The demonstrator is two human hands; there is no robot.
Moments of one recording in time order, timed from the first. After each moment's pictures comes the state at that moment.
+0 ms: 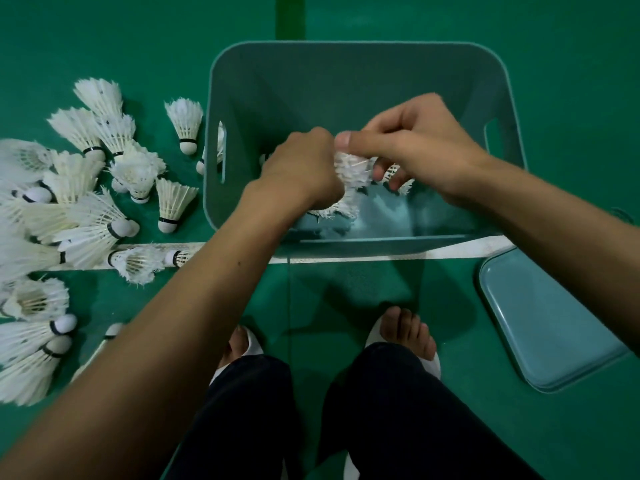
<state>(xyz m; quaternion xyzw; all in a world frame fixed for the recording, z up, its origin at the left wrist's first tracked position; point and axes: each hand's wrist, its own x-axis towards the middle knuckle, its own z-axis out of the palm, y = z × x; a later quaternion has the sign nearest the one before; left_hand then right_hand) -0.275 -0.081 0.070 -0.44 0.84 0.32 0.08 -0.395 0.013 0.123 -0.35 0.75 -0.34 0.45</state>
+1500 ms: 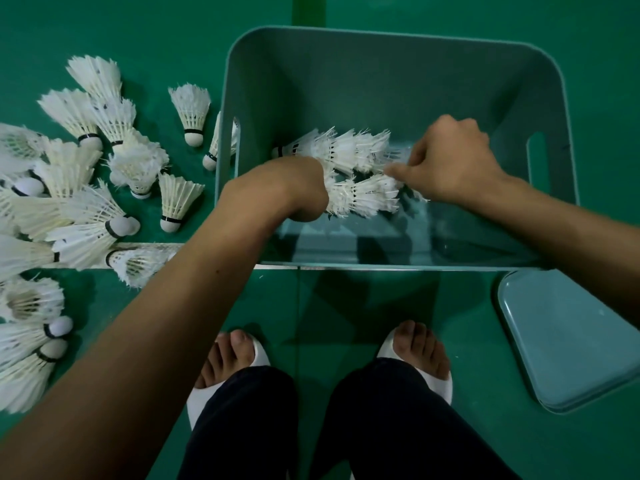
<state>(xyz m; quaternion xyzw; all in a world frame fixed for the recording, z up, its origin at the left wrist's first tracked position) -0.252 -0.115 0.057 -0.40 0.82 0.29 0.30 -0.433 -0.013 0.051 -0.43 0.88 -0.03 0.20</state>
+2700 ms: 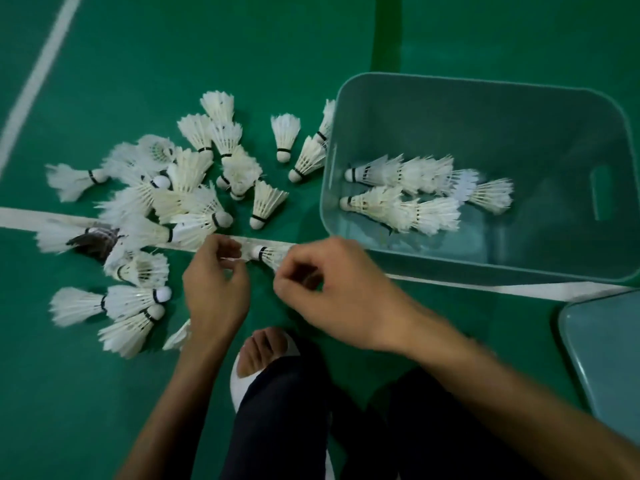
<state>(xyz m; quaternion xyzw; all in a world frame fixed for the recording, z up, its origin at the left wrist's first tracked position) -0.034 -0.044 0.016 -0.67 0.64 0.28 -0.24 -0.211 0.018 0.108 -0.56 0.62 -0.28 0.47</state>
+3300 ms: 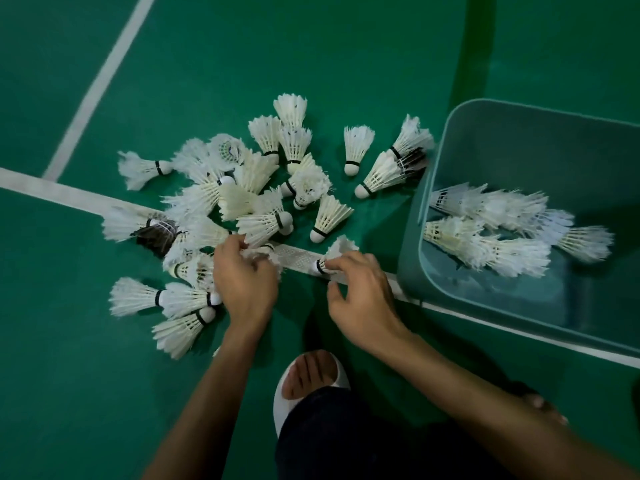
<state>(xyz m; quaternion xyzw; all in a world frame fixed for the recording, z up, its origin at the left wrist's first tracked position) 0.007 -0.099 -0.029 -0.75 0.55 0.25 -0.26 -0.153 -0.034 0.005 -0.55 0.72 -0.22 0.35</state>
